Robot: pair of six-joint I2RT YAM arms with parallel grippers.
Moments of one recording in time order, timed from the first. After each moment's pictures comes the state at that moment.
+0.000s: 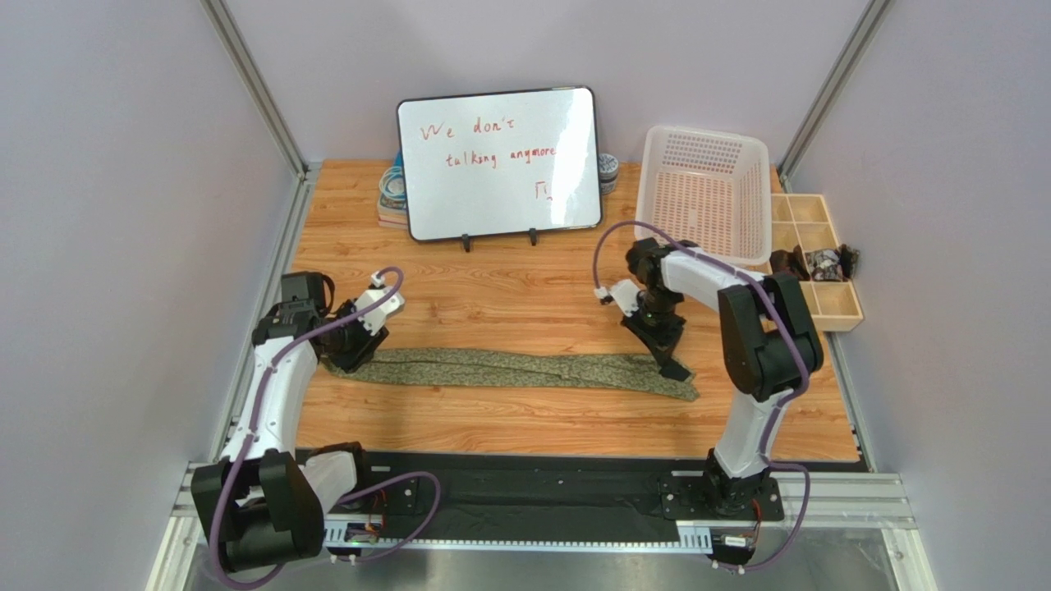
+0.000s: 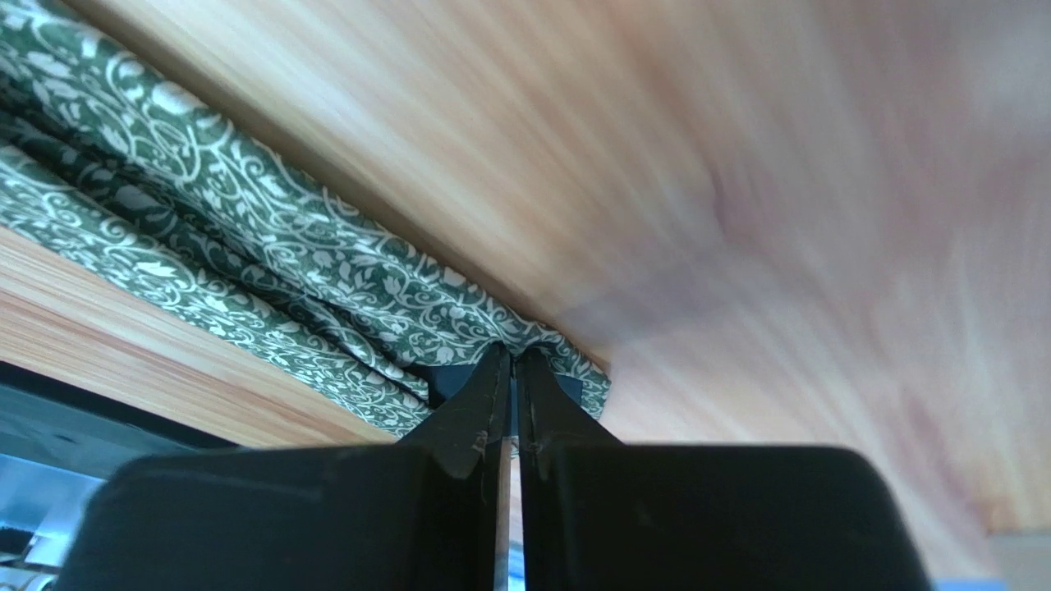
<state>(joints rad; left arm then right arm) 0.19 1.06 0.73 -0.80 0.38 0.95 0.35 1.89 1.22 -0.99 -0.06 -0.50</state>
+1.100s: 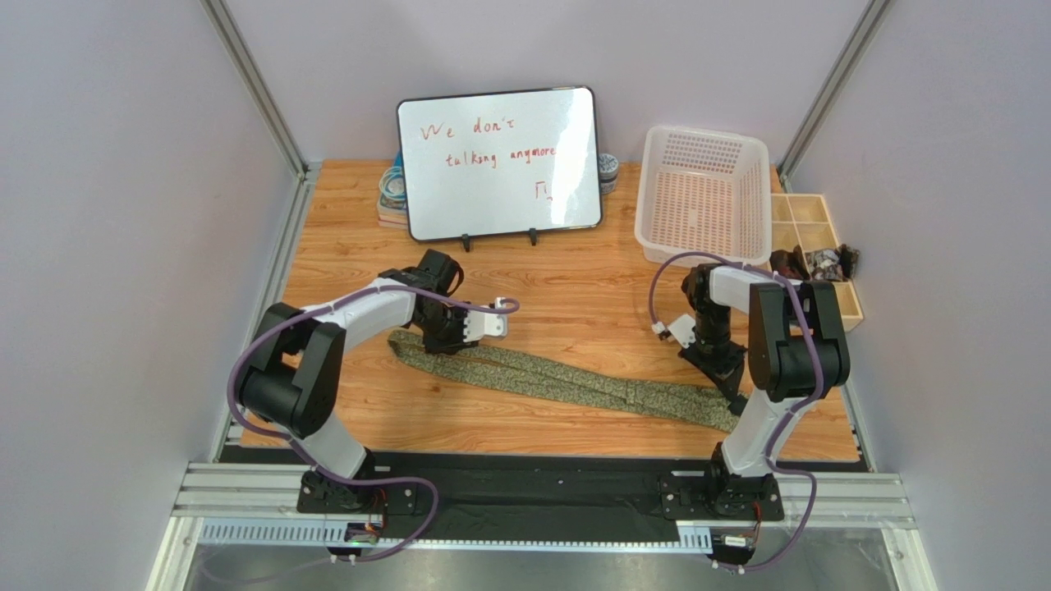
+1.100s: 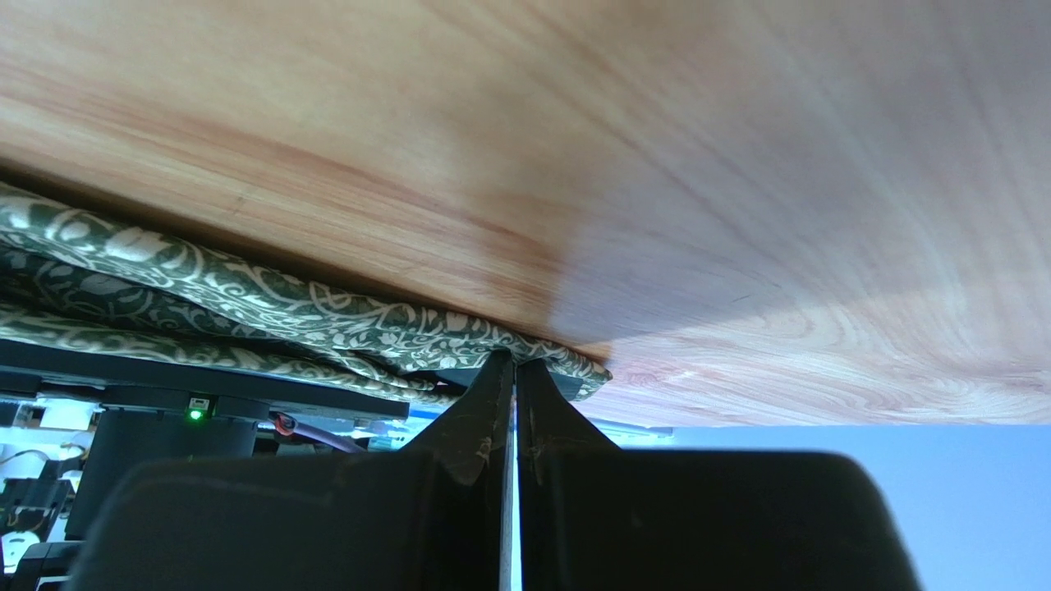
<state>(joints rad) -0.42 1.63 0.94 -0.63 0.34 1.10 0.04 1.81 0.98 -1.07 0.18 -0.65</state>
